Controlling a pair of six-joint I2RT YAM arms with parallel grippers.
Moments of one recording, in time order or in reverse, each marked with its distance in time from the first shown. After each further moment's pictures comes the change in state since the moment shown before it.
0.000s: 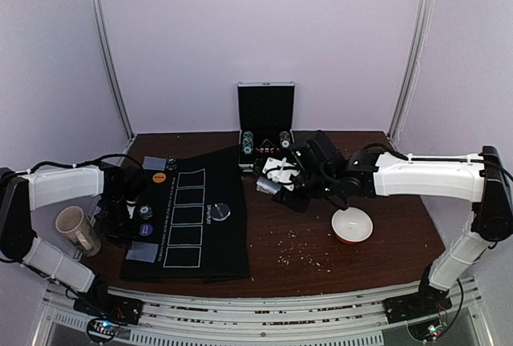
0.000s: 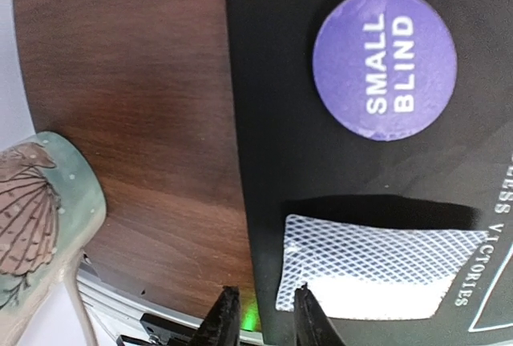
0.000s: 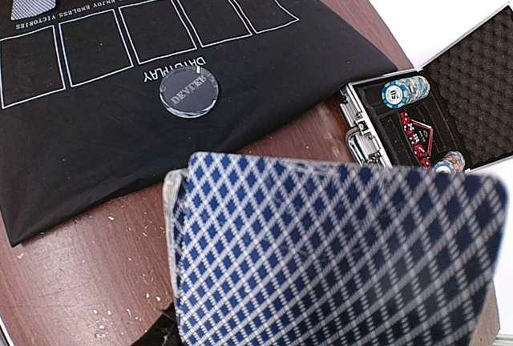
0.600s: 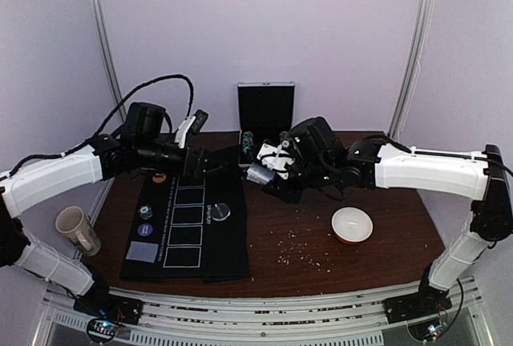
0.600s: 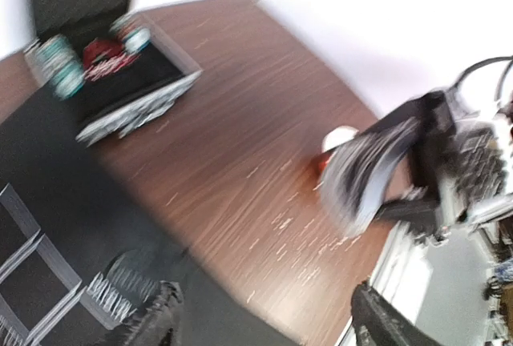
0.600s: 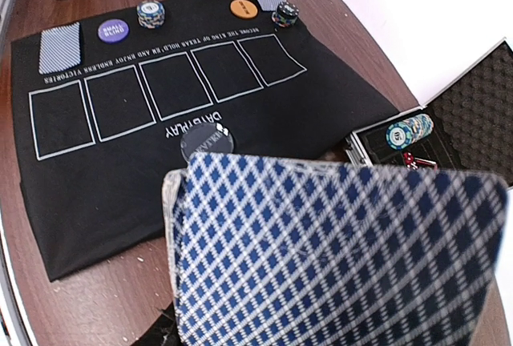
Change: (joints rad) left arm -0.289 -0.064 0.297 0.766 0.638 0.129; right arm 0.009 0.008 0.092 -0.011 -0.086 0.033
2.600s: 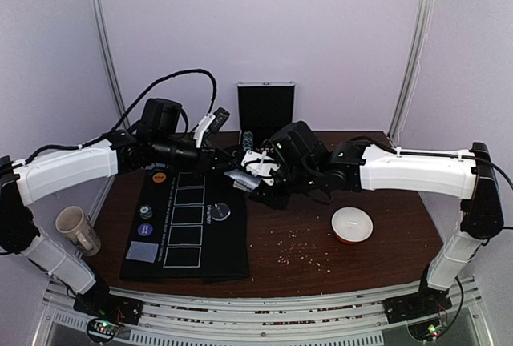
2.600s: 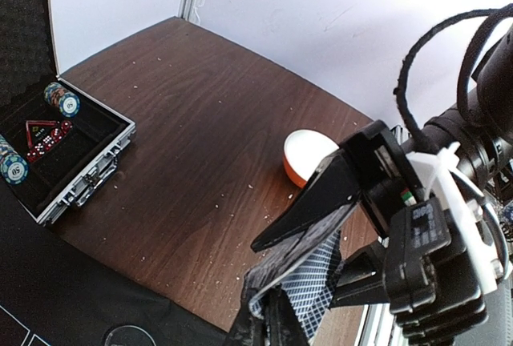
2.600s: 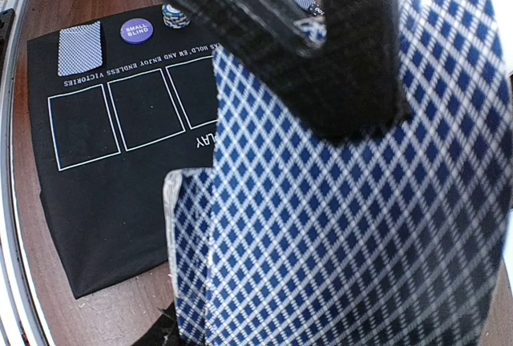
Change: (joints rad) left arm -0.056 0.129 0.074 0.116 0.128 0.203; right arm 0.066 0.086 0.092 -0.041 0.002 0.037
